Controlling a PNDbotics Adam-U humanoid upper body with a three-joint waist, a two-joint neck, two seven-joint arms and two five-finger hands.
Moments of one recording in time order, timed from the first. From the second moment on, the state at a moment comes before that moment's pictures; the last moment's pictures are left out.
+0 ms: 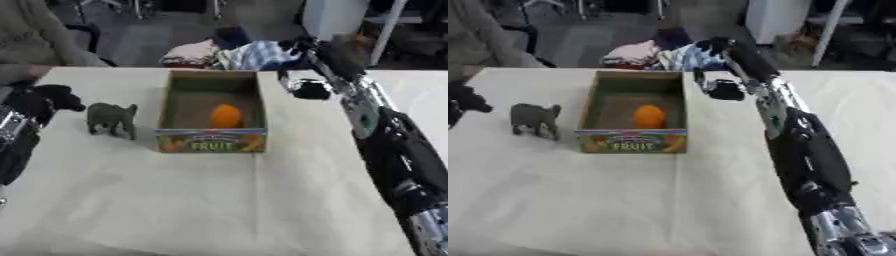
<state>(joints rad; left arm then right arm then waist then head) -0.09 0.52 0.03 -1.87 0.27 -0.17 -0.26 -0.84 -0.21 -0.09 -0.89 1.09 -0.67 -0.10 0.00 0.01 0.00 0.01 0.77</state>
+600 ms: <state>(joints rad) -0.24 0.81 0.05 -1.71 0.15 -0.29 -0.19 -0.62 -0.32 -0.06 -1.11 0.90 -0.70 -0.28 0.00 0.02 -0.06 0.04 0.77</state>
